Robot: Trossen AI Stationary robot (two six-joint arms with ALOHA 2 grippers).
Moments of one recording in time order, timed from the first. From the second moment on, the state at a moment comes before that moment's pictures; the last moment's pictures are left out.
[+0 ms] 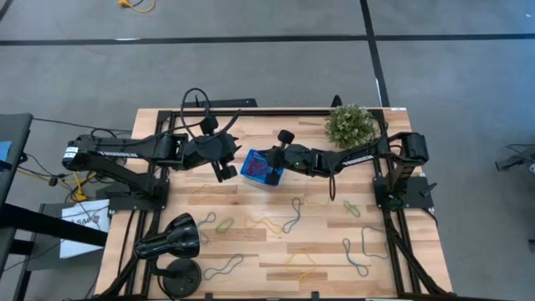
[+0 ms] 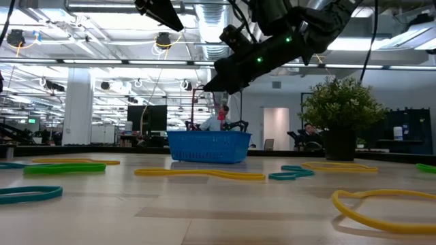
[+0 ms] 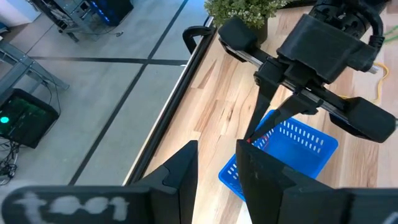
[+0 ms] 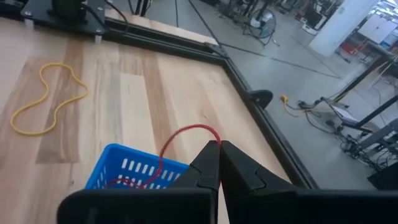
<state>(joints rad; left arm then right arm) -0.03 1.25 1.21 -0.62 -0.58 0.02 -0.07 1.79 0.97 0.48 0.34 -0.34</state>
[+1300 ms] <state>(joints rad) -0.03 1.25 1.21 -0.80 -0.43 -0.14 -0.12 1.79 0.97 0.34 0.10 -0.20</state>
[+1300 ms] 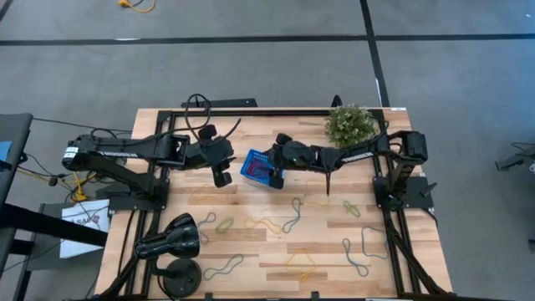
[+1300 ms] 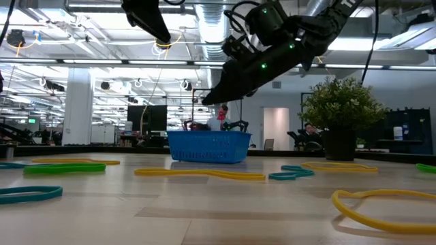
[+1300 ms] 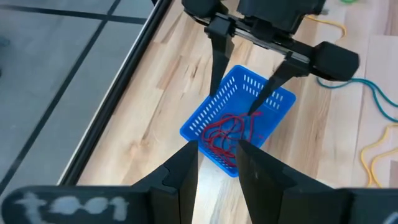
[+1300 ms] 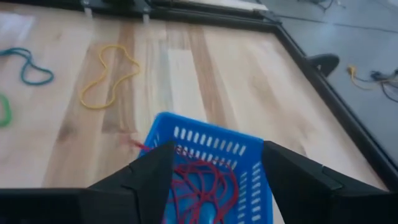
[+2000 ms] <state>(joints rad) -0.03 1.24 1.17 -0.79 -0.29 -0.17 -0.10 1.76 0.97 0.63 -0.01 -0.17</state>
